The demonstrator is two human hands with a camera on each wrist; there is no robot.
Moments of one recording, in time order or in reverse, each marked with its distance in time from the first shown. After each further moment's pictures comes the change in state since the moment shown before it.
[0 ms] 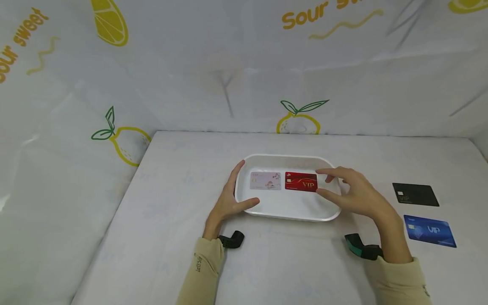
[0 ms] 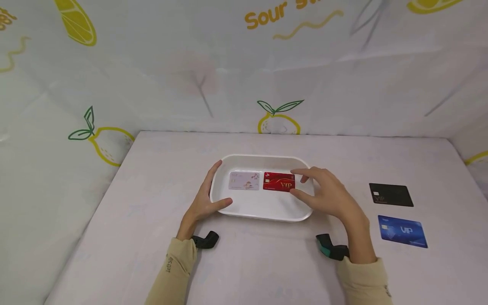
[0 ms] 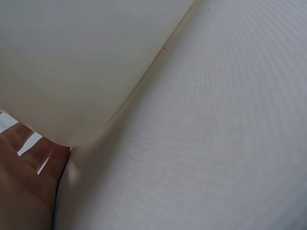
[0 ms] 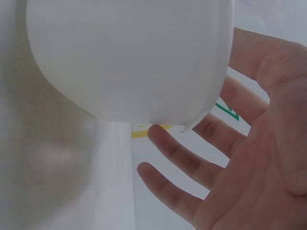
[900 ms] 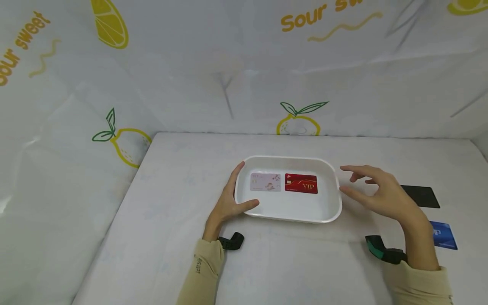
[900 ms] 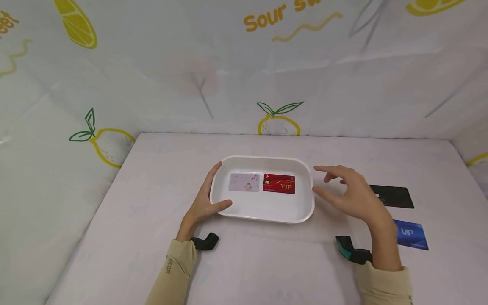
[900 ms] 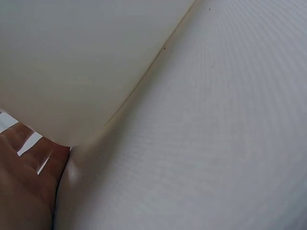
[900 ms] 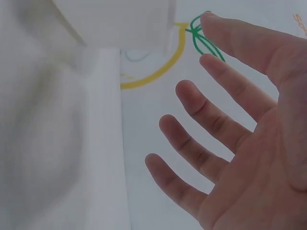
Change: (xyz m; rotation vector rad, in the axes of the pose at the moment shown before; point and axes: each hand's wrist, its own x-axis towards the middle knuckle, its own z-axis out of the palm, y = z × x) left_hand 0.000 -0.001 0.000 0.021 0.000 -0.002; right_hand -0.019 0.034 -0.025 -0.014 0.161 -0.040
